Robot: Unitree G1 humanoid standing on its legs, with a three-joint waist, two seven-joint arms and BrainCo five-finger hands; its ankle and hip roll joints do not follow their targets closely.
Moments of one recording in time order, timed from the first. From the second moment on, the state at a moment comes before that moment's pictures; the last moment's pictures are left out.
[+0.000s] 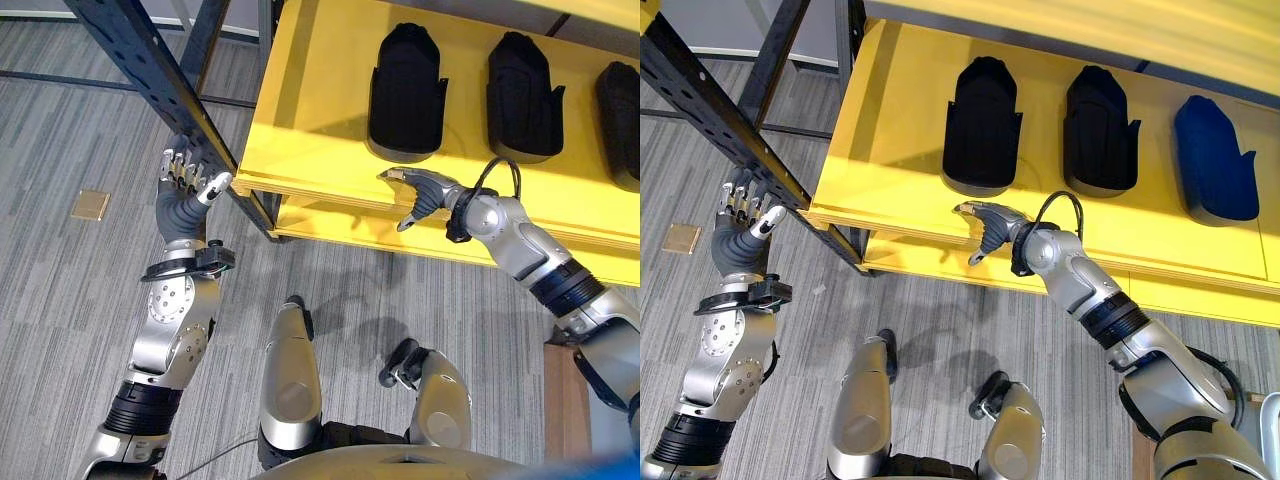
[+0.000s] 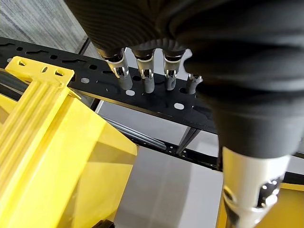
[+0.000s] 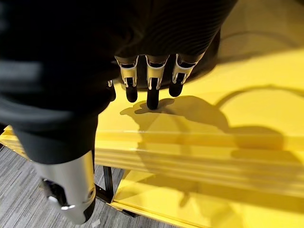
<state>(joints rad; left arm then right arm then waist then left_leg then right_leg) -0.10 0.52 -0.04 -0.20 -0.70 -0.20 0.36 -0.80 -0.64 0.62 0.27 -0.35 0.14 0.27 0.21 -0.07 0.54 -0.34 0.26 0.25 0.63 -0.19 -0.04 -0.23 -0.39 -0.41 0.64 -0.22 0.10</state>
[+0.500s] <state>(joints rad) -0.11 0.52 -0.04 -0.20 -0.73 -0.14 0.33 -0.87 -0.64 0.63 0.43 -0.40 0.14 0.23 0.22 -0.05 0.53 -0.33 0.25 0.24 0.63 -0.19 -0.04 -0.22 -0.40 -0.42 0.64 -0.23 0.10</state>
